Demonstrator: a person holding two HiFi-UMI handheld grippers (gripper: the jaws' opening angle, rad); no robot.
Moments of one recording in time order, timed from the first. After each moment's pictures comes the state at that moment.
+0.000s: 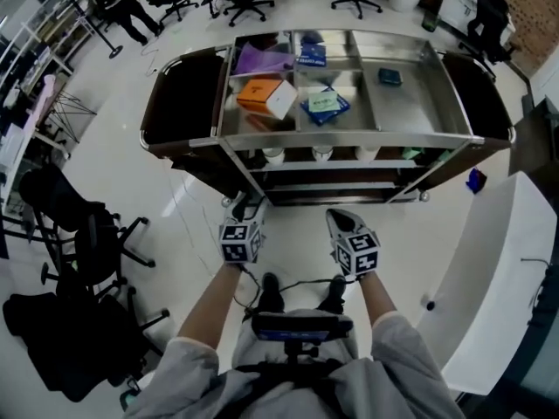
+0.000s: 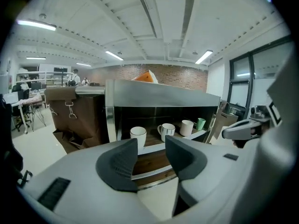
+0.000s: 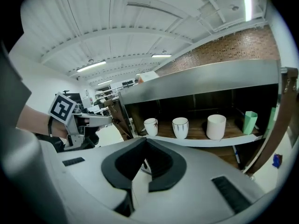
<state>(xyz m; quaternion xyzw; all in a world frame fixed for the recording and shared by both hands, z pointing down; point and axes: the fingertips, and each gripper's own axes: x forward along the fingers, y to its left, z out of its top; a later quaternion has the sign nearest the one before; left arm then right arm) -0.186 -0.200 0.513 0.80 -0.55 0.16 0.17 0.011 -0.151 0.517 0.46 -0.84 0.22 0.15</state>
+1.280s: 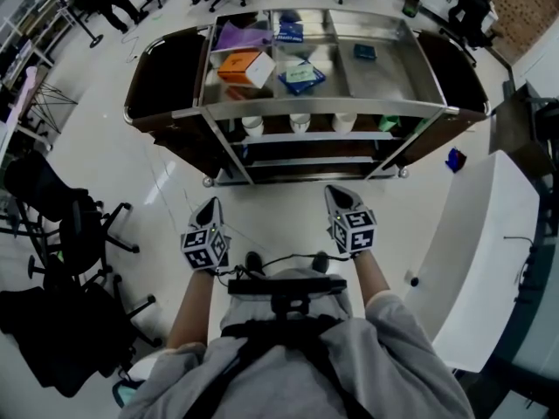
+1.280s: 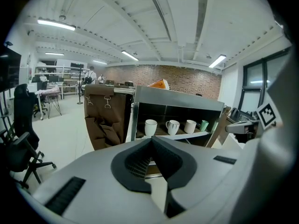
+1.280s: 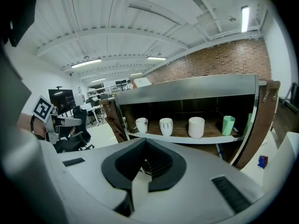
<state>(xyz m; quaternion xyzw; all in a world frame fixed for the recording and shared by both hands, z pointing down) -0.248 -0.096 0.498 0.75 -0.61 0.14 0.21 0.061 -0.109 0.502 0.51 -0.82 0.20 0.16</state>
